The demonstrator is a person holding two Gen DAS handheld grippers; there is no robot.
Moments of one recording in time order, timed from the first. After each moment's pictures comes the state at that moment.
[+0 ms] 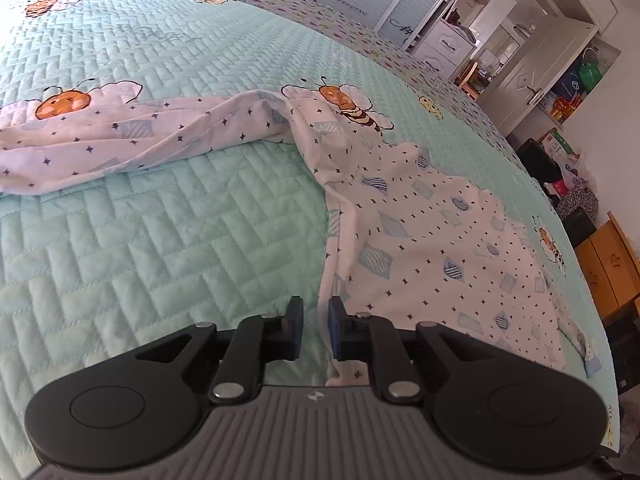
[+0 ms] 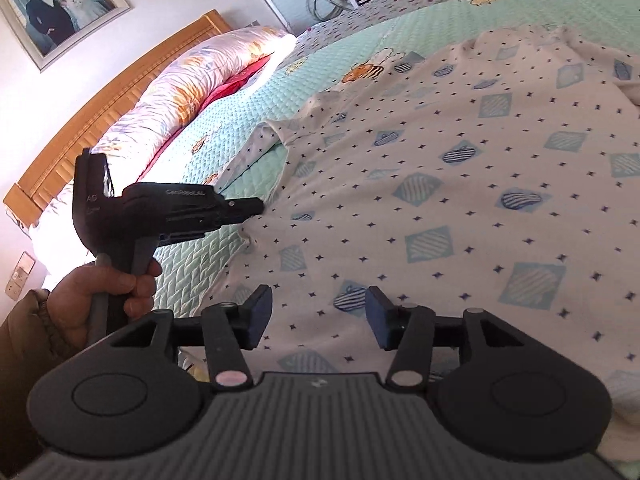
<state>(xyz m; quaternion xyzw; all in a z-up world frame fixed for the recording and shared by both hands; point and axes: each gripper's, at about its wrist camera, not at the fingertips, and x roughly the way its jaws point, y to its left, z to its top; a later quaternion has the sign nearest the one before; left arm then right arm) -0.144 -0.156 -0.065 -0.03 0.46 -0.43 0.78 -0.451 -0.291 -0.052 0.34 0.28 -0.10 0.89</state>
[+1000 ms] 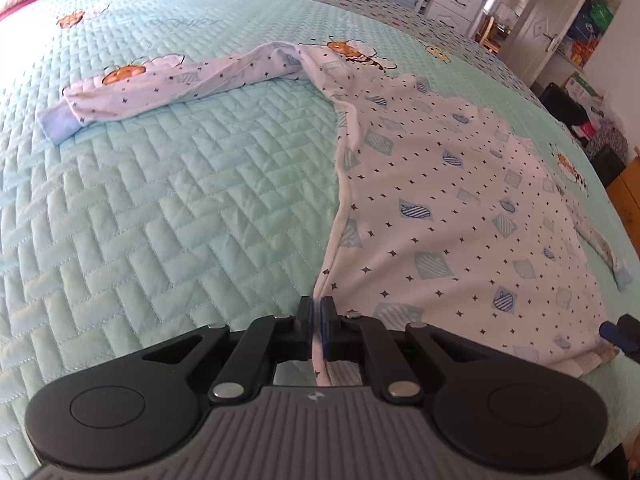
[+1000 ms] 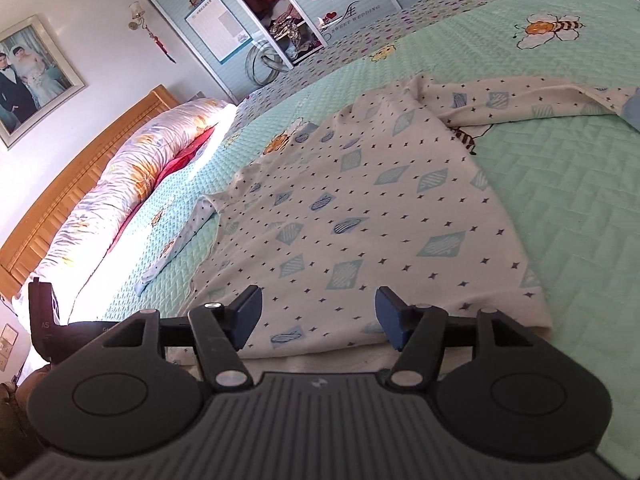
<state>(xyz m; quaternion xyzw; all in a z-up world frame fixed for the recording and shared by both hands) -0.215 -0.109 -0.065 0.06 0.47 -0.39 0.79 -0.565 -0.320 -0.044 0.37 0.20 -0.21 0.88</state>
